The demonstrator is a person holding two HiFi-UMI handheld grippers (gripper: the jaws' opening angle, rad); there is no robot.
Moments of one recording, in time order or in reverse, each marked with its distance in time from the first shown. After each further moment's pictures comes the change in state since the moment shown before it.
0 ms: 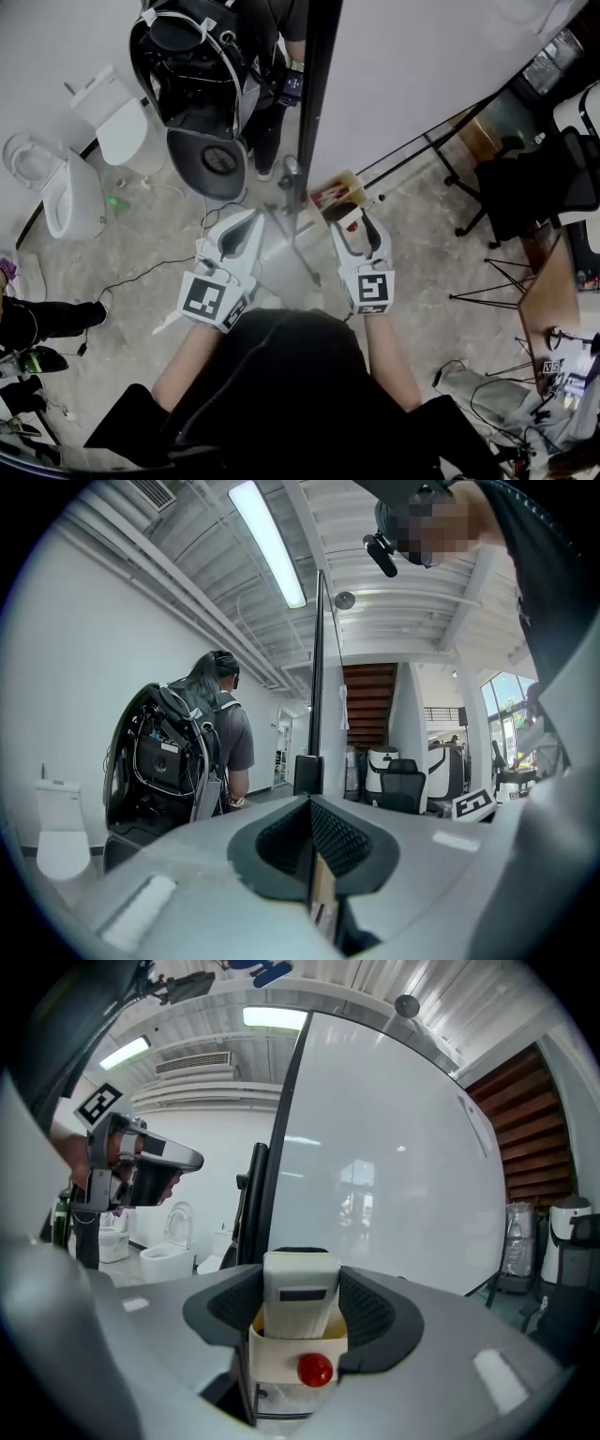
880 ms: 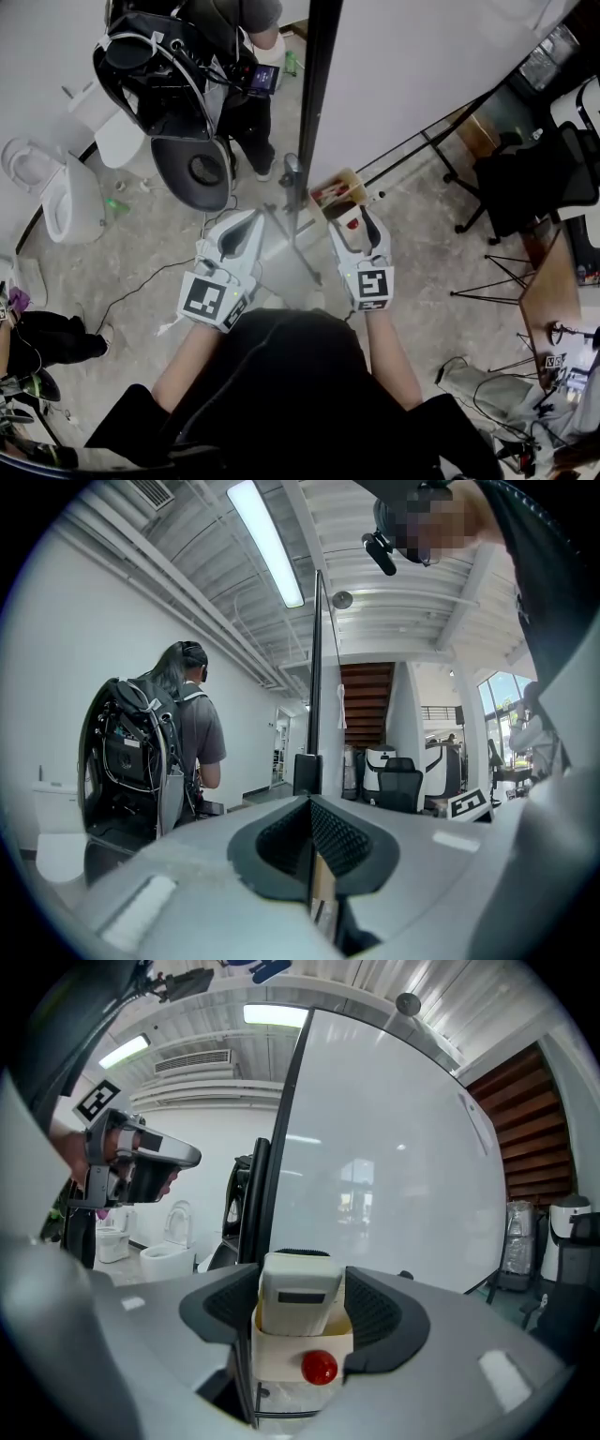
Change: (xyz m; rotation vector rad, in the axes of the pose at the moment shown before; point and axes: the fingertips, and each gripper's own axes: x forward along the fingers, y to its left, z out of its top) left arm -0.007 0.001 -0.002 0.009 0.004 -0.015; right arm 0.002 0.005 -0.006 0.001 0.009 0.000
